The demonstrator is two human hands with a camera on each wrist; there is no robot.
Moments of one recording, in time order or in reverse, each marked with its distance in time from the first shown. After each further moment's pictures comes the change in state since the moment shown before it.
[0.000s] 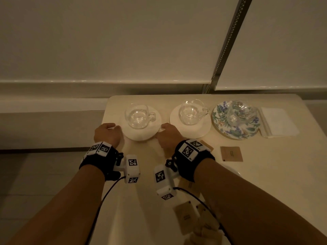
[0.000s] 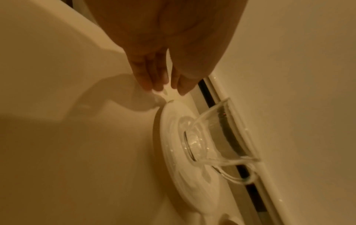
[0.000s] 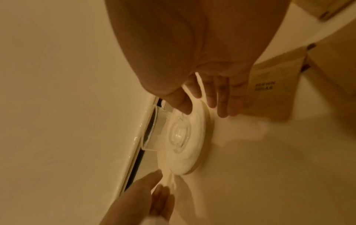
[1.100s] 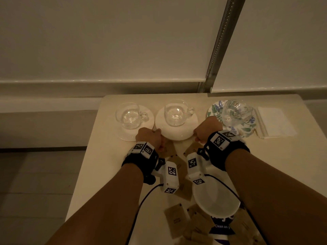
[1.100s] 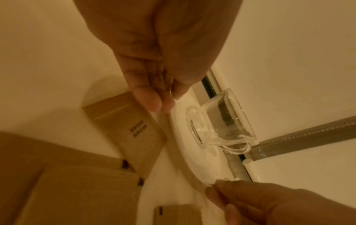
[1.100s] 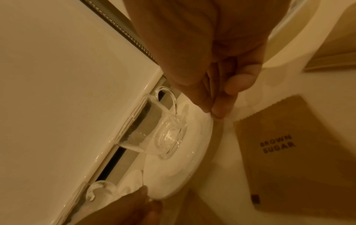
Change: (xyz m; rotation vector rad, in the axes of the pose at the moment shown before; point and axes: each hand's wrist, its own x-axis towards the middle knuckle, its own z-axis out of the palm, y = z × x) left_hand -0.087 0.044 0.105 0.034 -0.363 -0.063; right_hand 0.020 0.042 -0.129 -0.387 0.272 0.224
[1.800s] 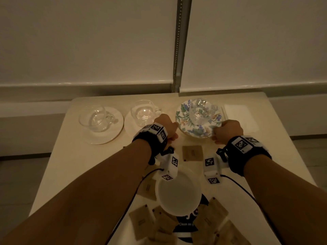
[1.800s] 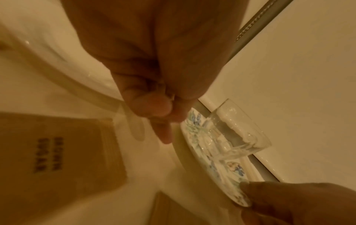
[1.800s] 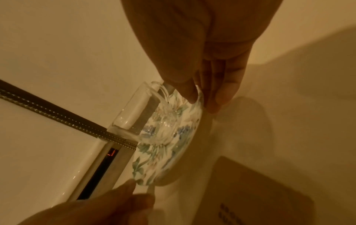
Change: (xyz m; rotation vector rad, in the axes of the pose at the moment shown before) left_hand -0.017 0.069 0.119 0.350 -0.359 0.224; right_hand 0.019 0.119 -0.087 0.333 0.217 0.162
